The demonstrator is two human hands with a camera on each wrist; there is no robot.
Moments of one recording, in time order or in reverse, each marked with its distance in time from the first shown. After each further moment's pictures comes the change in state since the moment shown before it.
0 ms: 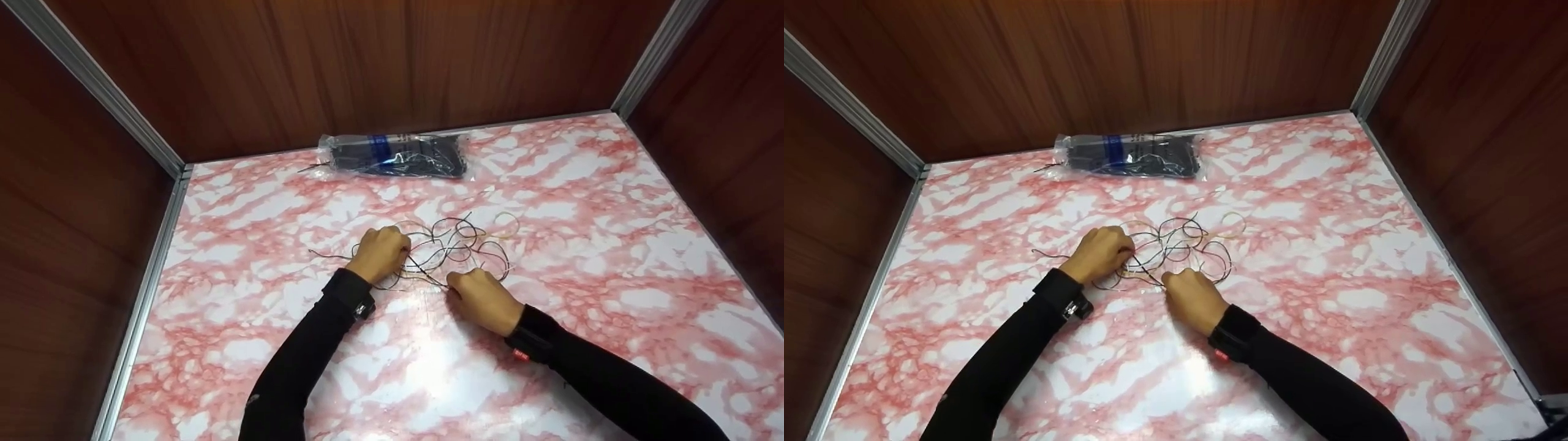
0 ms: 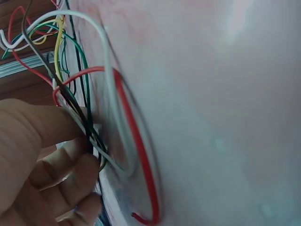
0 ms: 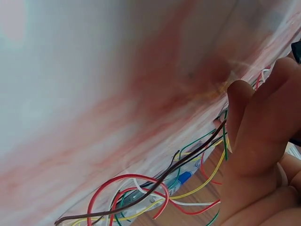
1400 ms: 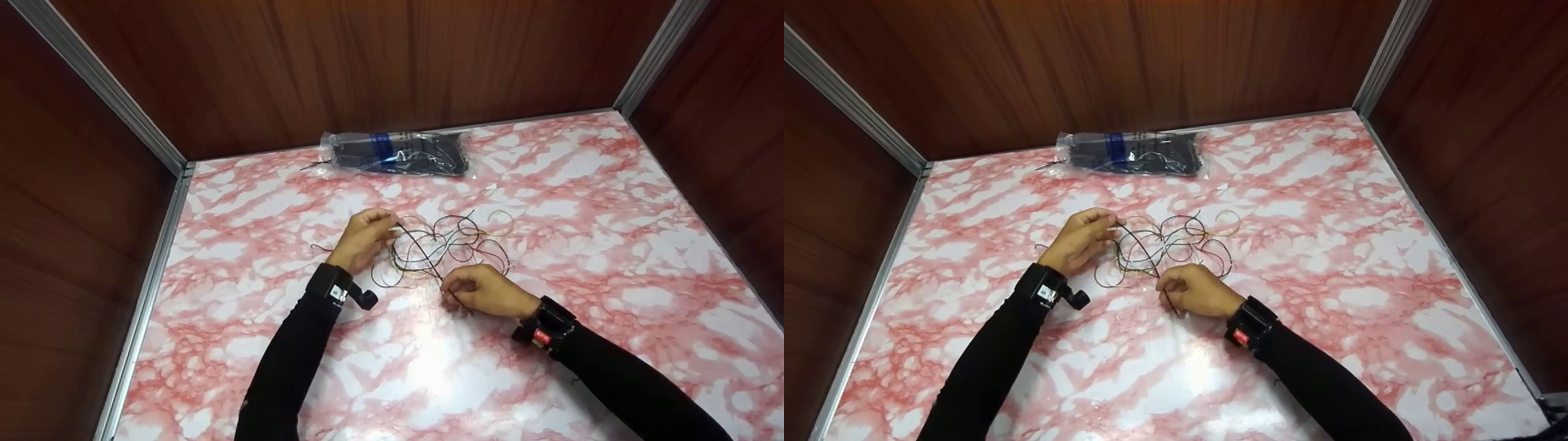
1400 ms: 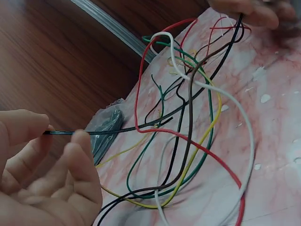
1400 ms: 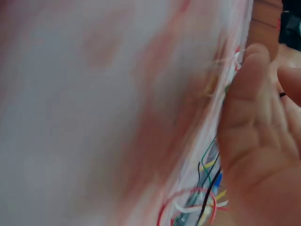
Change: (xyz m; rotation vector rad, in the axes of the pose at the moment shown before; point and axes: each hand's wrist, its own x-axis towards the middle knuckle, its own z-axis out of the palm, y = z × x) left_hand -0.006 -0.022 -0.019 -1.660 0.097 -0.565; right_hand 0.000 0.020 -0.012 0.800 -0.322 0.145
